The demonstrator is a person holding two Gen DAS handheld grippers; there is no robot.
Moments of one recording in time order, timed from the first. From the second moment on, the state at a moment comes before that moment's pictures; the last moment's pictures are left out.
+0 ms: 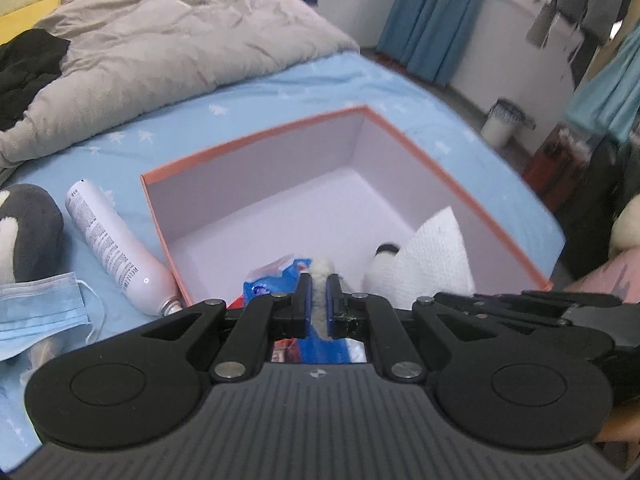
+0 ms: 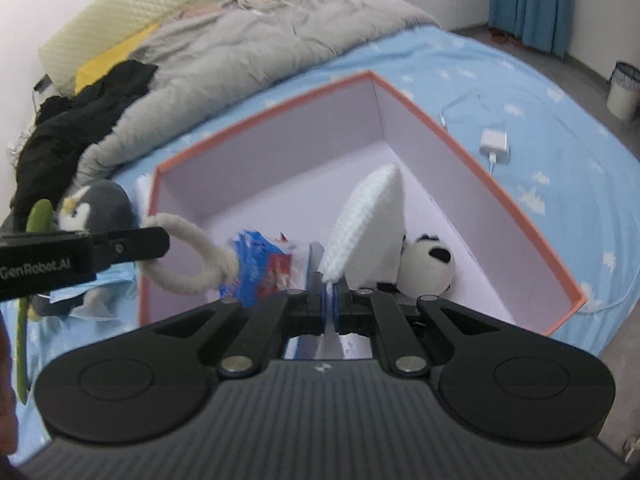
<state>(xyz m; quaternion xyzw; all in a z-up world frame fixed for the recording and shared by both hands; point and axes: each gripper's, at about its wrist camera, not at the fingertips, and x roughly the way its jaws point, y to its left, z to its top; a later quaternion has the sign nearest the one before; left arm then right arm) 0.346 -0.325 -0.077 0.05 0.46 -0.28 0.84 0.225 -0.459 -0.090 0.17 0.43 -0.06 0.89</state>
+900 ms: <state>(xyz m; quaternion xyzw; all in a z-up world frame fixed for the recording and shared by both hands) 0.296 -0.275 -0.050 0.02 0.42 -0.29 0.86 0.175 -0.447 -0.063 0.15 0.38 -0.06 0.91</state>
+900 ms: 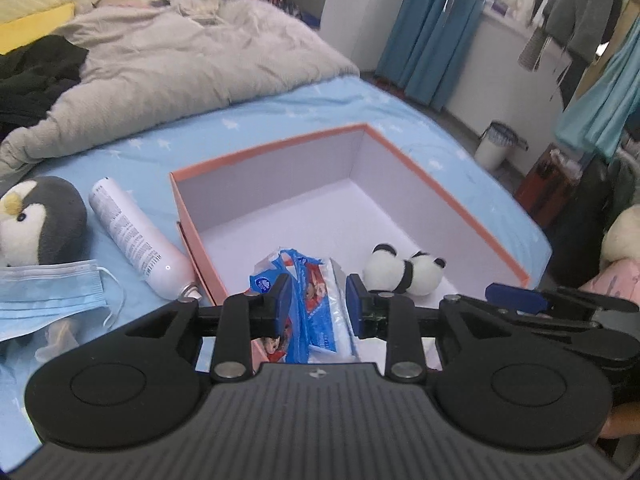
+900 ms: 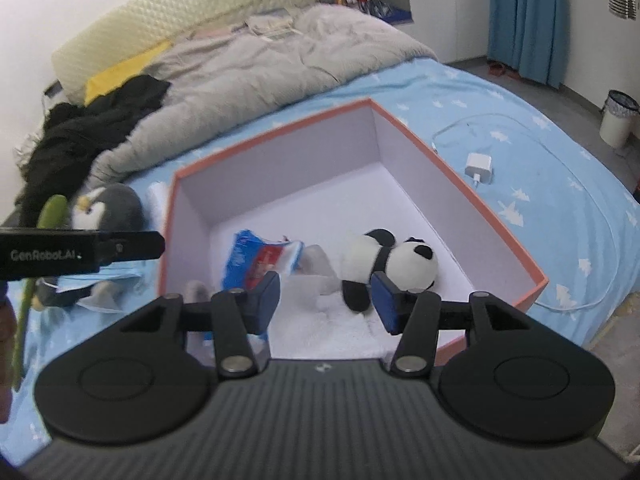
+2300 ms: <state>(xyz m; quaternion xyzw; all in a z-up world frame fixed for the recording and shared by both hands) 0.055 -0.099 -0.028 -0.04 0.31 -0.20 0.93 0.002 -0.315 -0.037 0.09 0.26 0.03 0.96</state>
